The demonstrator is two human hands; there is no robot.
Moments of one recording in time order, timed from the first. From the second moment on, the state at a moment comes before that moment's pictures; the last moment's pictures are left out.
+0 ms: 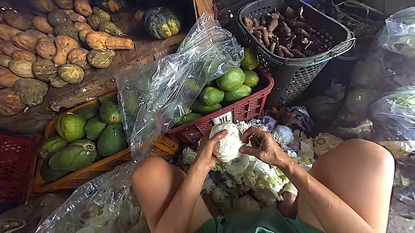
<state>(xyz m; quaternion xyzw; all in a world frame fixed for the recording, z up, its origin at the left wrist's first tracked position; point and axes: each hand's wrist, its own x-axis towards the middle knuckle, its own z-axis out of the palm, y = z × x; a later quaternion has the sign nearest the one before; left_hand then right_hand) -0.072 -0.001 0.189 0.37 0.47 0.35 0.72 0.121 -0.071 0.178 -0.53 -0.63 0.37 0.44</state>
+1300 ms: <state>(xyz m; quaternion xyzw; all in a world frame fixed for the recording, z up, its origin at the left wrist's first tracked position) -0.068 0.001 0.178 0.41 0.55 0.39 0.62 0.099 -0.079 0.167 -0.55 -0.68 0.26 0.41</state>
